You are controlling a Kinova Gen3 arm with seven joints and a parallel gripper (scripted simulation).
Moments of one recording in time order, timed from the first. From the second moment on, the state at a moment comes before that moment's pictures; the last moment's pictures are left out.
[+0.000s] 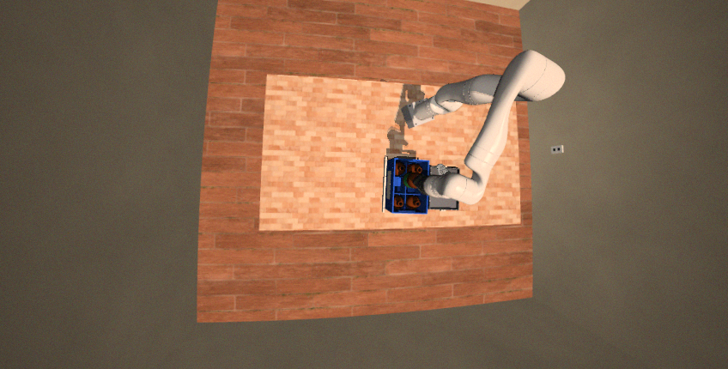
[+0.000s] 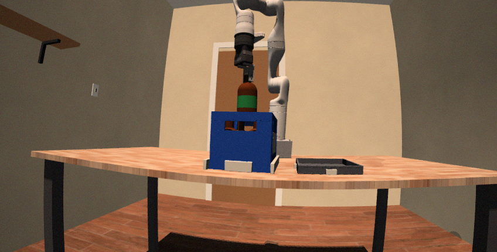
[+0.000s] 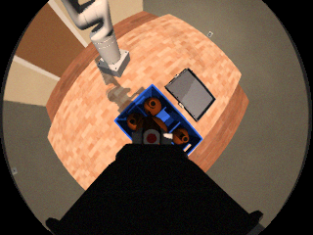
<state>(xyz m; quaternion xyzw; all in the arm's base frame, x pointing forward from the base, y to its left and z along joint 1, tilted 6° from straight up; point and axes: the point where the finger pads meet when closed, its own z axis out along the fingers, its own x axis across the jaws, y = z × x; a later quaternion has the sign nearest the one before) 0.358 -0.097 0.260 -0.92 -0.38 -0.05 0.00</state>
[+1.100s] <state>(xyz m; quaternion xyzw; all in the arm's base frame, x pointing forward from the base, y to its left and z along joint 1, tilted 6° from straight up) 0.349 -0.042 0.264 -0.92 -0.38 -0.05 0.00</state>
